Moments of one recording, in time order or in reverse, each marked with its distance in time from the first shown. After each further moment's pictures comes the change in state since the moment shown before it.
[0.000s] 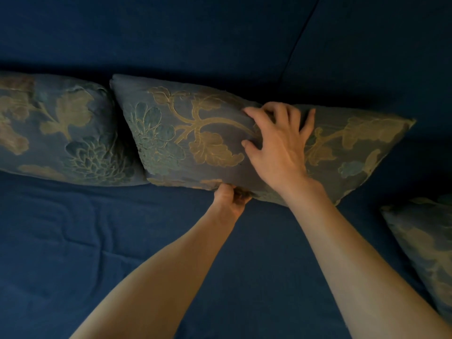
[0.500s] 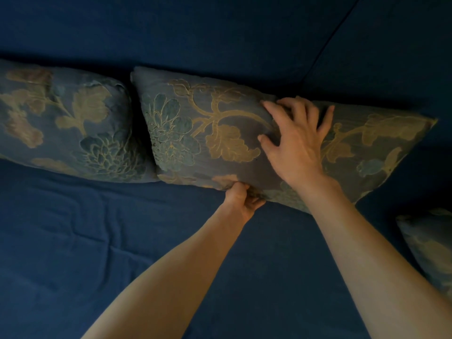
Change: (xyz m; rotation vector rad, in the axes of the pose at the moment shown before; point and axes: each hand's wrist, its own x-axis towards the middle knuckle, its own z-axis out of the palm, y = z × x) left_hand -0.011 0.009 0.003 0.151 0.022 -0.097; right_hand 0.015 0.008 0.018 -0.003 0.030 -0.025
